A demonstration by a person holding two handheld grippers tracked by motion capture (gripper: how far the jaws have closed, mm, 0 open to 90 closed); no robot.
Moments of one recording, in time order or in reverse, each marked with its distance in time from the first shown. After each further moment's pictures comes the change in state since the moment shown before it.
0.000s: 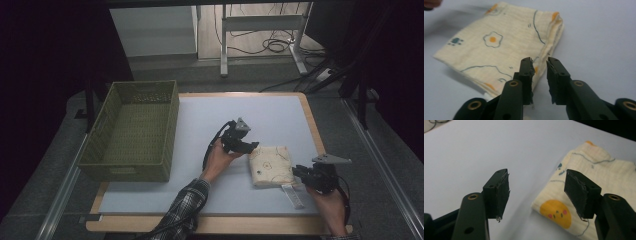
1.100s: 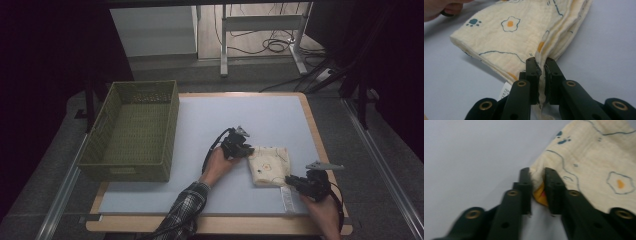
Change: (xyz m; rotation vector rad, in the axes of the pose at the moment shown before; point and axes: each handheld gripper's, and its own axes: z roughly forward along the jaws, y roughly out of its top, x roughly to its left) left arm 0.003 -0.023 0.021 0.099 -0.119 -0.073; right arm 0.010 -0.022 0.016 0.056 0.105 0.102
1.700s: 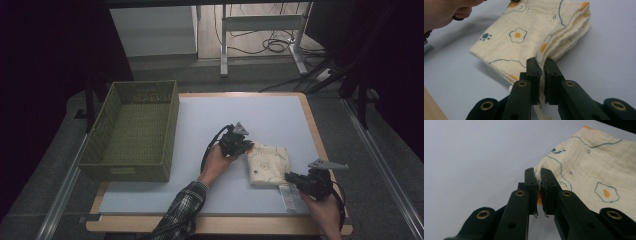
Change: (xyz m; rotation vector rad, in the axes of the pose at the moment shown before) left arm -0.008 0.010 -0.026 -0.087 0.055 0.072; right arm 0.011 0.011 -0.013 -0.059 0.033 -0.034
